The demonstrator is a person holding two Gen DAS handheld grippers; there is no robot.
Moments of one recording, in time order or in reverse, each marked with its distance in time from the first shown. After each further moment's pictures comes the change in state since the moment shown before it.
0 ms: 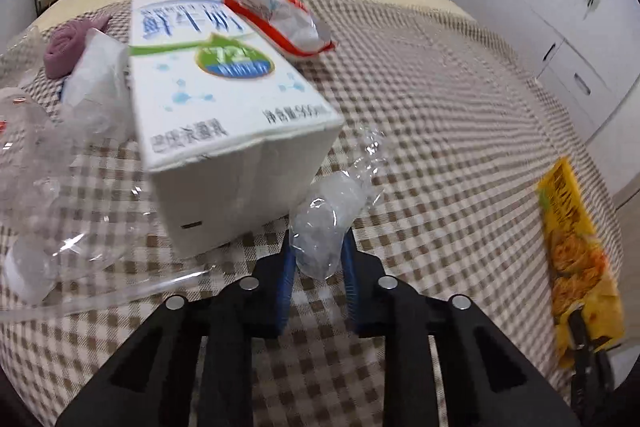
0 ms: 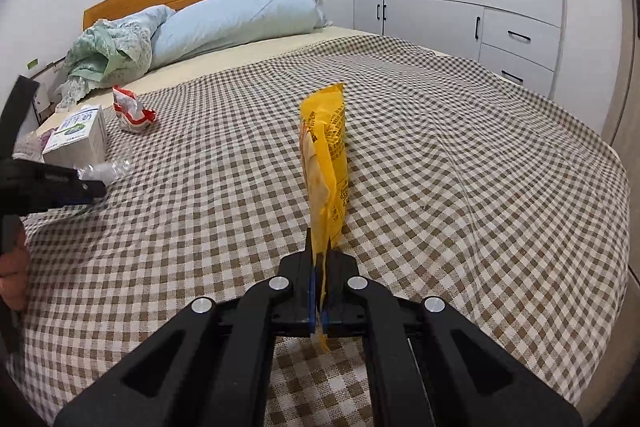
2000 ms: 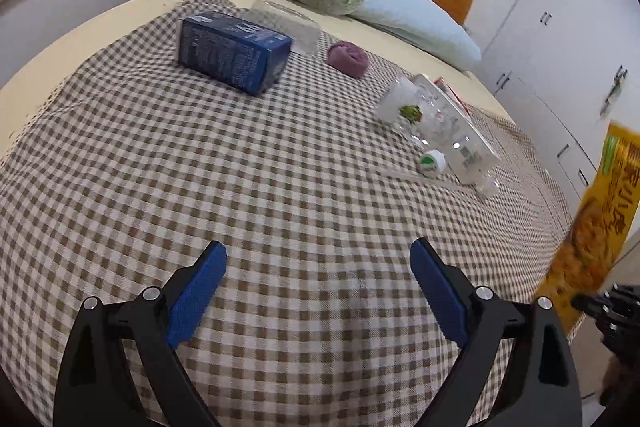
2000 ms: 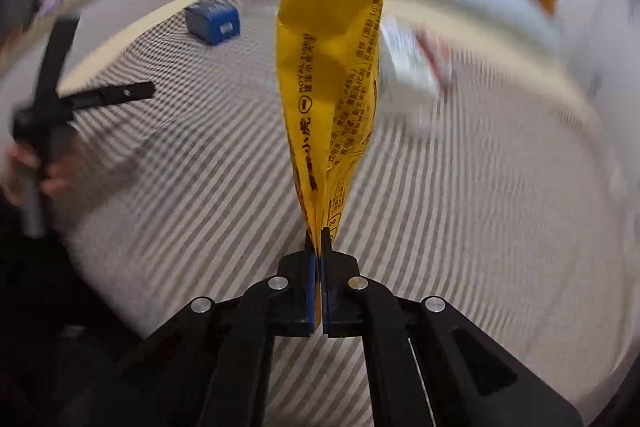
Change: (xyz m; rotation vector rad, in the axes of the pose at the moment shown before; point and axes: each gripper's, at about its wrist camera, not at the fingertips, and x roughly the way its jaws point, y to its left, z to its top) left arm -0.216 0.256 -0.150 -0.250 -0.197 0.037; right arm -0.160 0.196 0.004 -0.623 0.367 0.469
